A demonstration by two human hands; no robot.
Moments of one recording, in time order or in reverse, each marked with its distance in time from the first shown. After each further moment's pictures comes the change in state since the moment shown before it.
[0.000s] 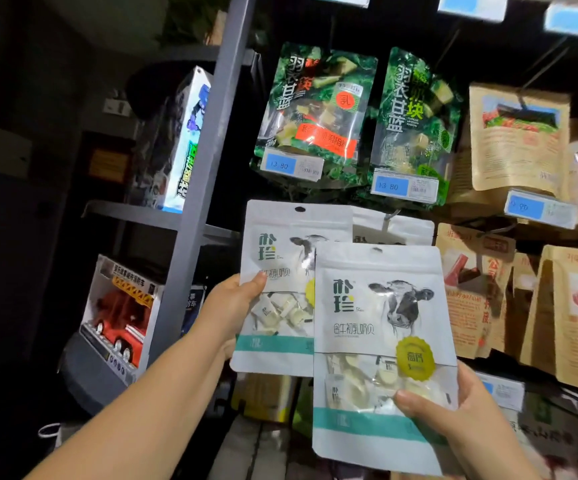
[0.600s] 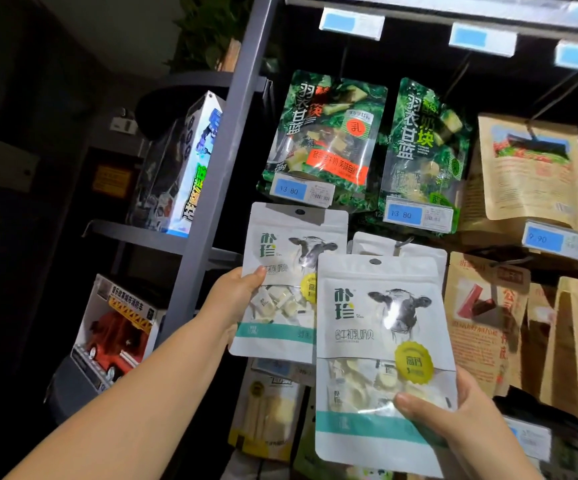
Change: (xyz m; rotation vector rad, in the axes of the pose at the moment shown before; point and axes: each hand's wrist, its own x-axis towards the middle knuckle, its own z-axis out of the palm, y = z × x) left_hand 0.065 0.028 -0.006 0.052 0.020 0.108; right_hand 0.040 -0.014 0.018 0.021 0.036 -0.015
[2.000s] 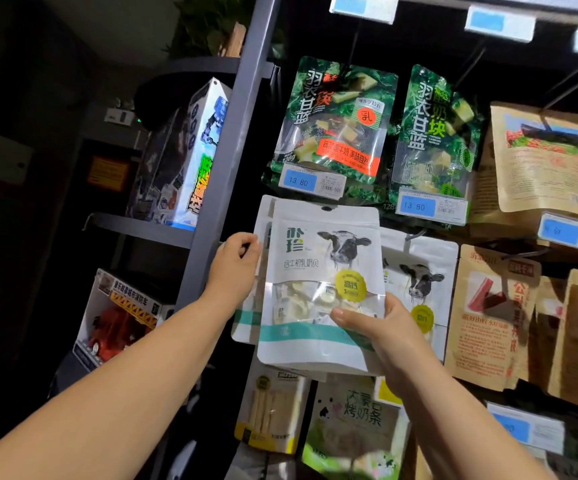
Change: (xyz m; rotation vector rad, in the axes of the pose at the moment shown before) left_hand 0.027 0.010 -0.017 0.486 0.137 0.419; right_hand 0.065 -0.017 0.087 -0.076 -0.072 -0.102
